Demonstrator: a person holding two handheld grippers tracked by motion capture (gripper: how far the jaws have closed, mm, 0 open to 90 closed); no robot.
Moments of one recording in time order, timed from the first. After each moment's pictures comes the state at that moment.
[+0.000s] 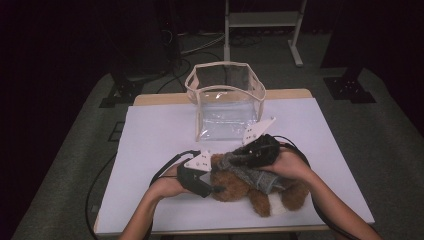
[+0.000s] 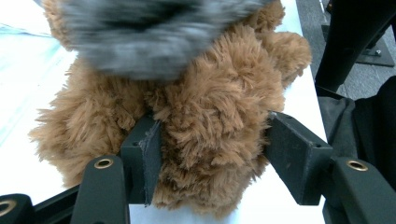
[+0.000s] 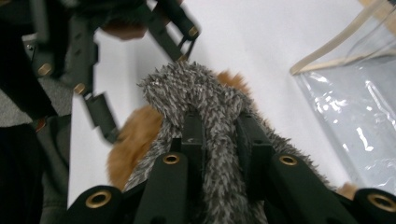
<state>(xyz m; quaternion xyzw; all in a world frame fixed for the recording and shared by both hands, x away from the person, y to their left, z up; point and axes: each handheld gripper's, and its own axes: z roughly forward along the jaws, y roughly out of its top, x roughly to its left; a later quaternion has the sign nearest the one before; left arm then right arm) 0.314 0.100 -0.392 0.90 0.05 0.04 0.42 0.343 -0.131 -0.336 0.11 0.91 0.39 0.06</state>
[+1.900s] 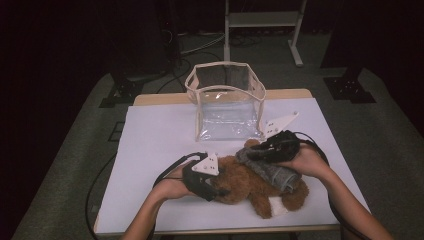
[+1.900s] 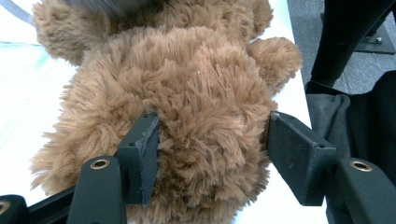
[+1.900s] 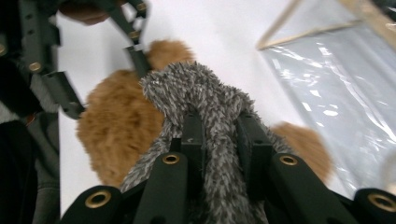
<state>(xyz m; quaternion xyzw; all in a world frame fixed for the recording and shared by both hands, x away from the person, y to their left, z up) 0.304 0.085 -0.383 0.91 0.03 0.04 0.40 0.350 -0.184 -0.331 0.15 0.90 0.39 0.07</state>
